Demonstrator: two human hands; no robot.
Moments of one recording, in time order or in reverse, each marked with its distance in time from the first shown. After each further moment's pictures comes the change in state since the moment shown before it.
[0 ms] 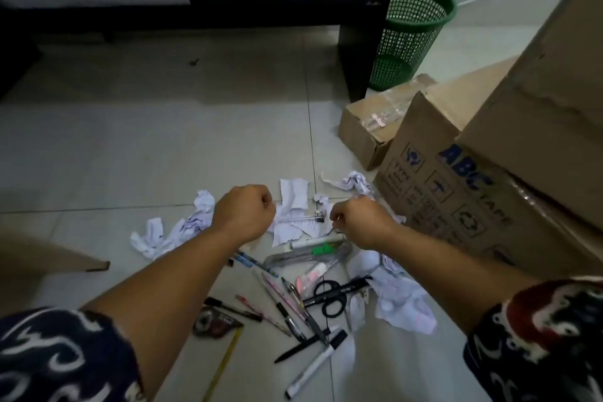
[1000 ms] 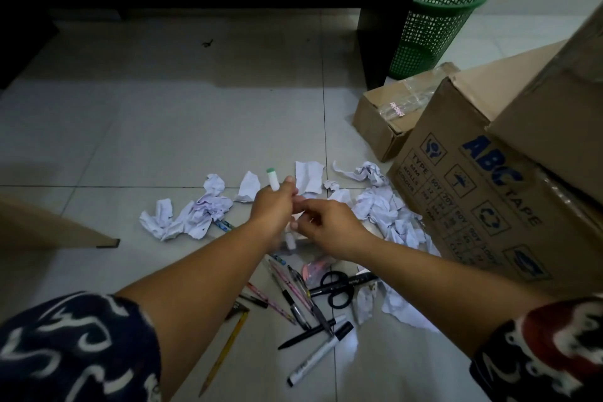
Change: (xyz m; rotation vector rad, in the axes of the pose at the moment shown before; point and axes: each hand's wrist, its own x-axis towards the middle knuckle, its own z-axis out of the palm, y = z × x) left_hand -0.004 0.026 0.042 -1.076 -0.014 -0.647; right_hand -0.007 -0.069 0.026 0.604 0.062 -0.044
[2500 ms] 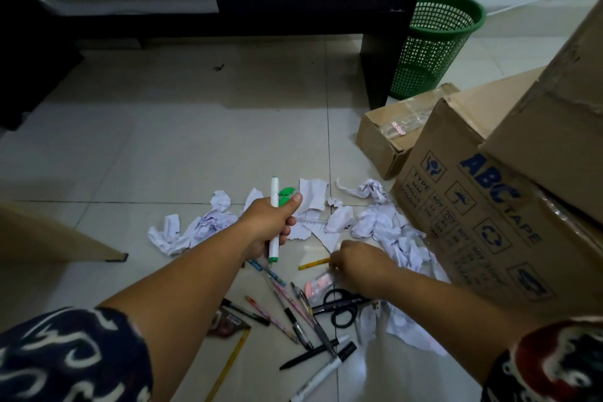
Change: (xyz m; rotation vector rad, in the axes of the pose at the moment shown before) left_hand 0.003 0.013 -0.023 0.087 -0.216 0.011; right_hand -0.019 0.056 -0.012 -0.646 -0.264 -0.068
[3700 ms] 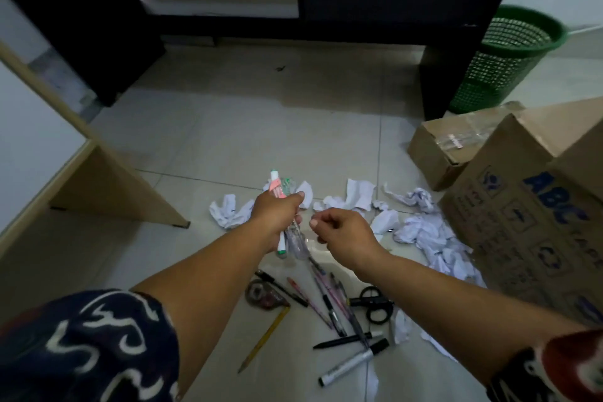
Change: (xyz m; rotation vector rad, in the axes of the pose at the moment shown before) left_hand -0.046 -0.003 -0.049 -0.191 0.368 0.046; right_hand 0.019 -0.117 -0.040 1.033 0.264 0.123
